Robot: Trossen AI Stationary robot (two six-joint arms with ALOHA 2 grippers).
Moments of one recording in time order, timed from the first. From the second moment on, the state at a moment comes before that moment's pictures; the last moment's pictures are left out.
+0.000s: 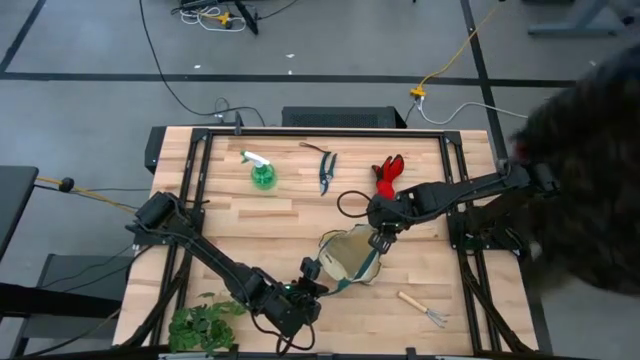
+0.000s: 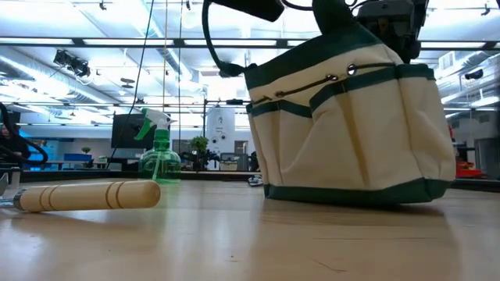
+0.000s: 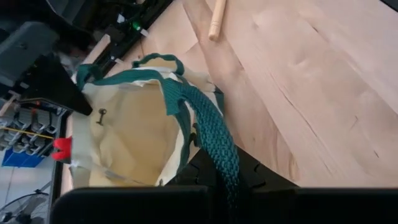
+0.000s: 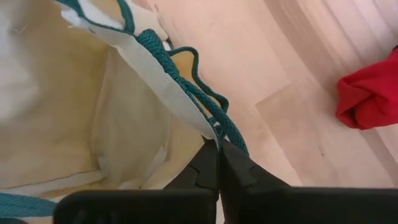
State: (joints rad) left arm -0.64 1.90 1.41 -0.30 -0.70 0.22; right arm 0.15 1.43 1.09 -0.91 0.09 0.69
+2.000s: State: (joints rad) left arm -0.65 1.90 1.41 -0.28 -0.89 0.28; right arm 0.12 1.40 1.09 -0.85 -0.07 0.65
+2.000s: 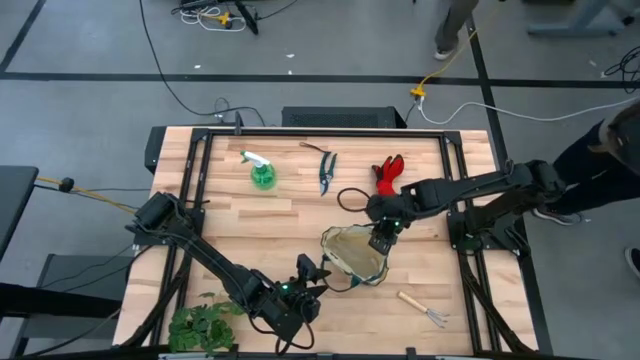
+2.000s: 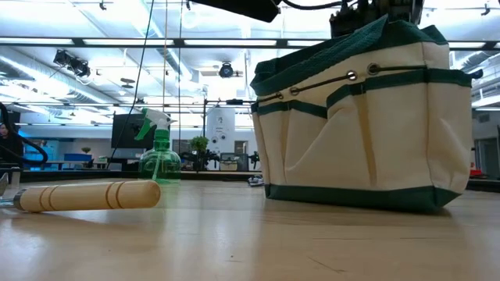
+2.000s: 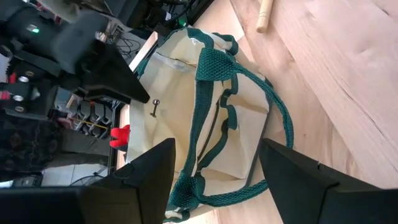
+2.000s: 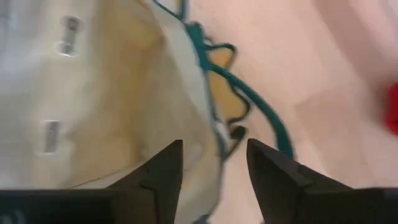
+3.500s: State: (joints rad) left arm -0.64 1.90 1.41 -0.28 -0.95 0.28; right arm -0.26 1.22 1.09 -0.98 0.15 0.51
